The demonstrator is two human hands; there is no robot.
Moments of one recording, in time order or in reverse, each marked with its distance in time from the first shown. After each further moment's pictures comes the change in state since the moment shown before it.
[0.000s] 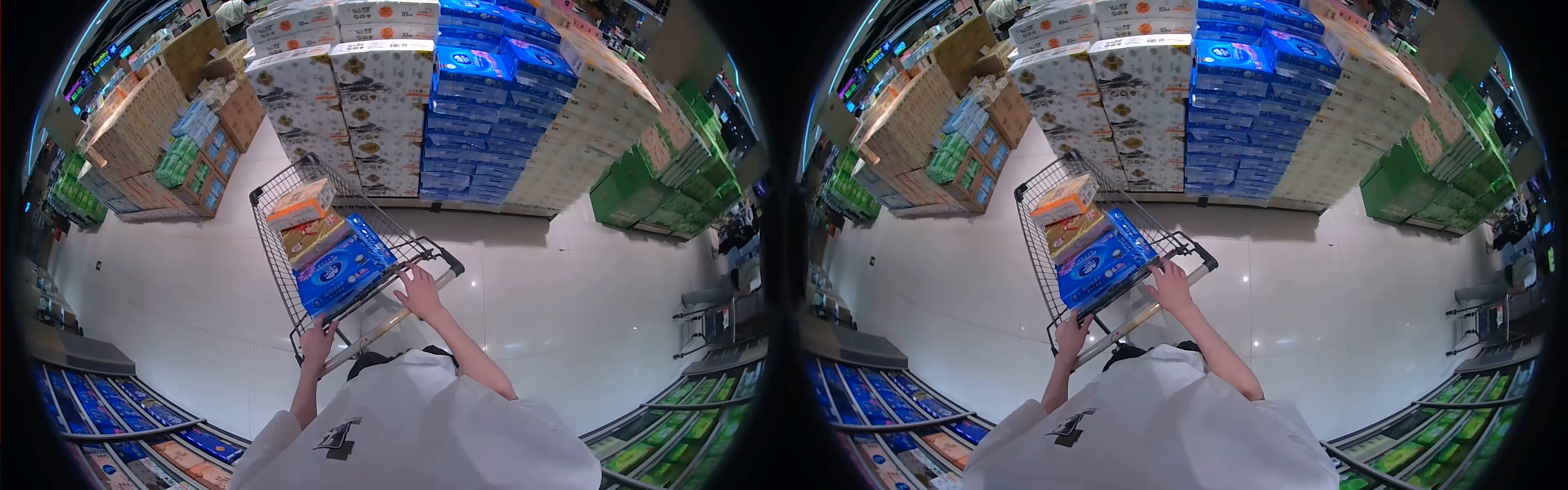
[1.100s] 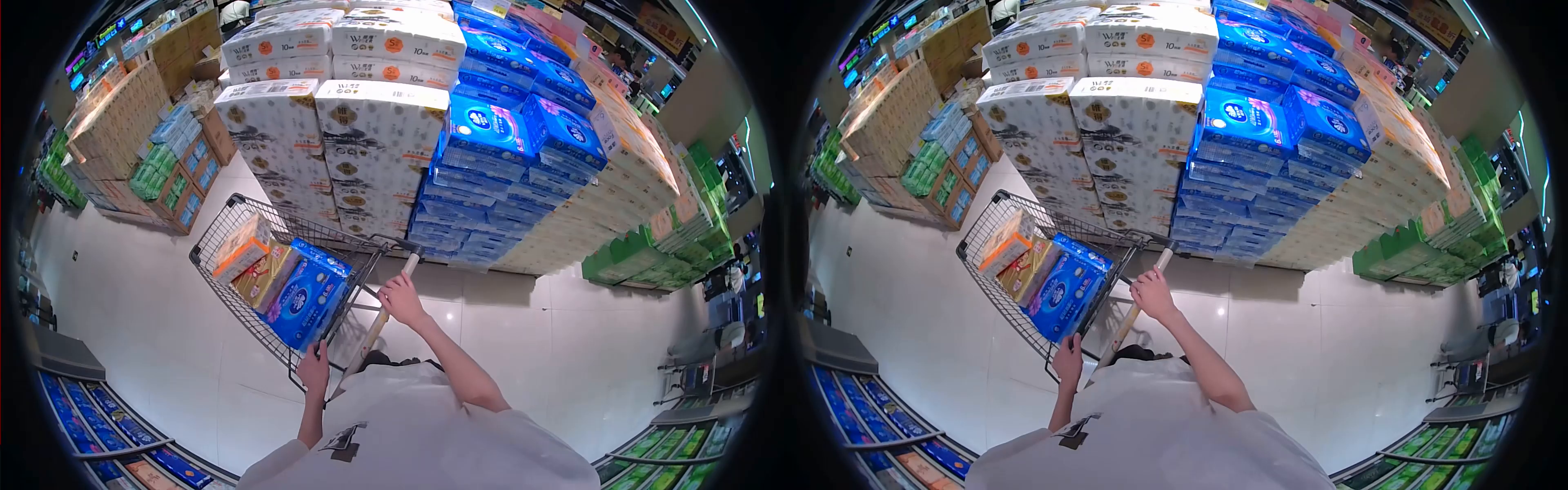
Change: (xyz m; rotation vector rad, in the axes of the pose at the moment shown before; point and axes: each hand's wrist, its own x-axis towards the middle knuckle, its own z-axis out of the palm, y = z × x) left_hand 0.210 0.122 0.042 -0.191 0.122 -0.364; right_hand 0.264 0.145 0.068 0.063 -0.248 -0.238
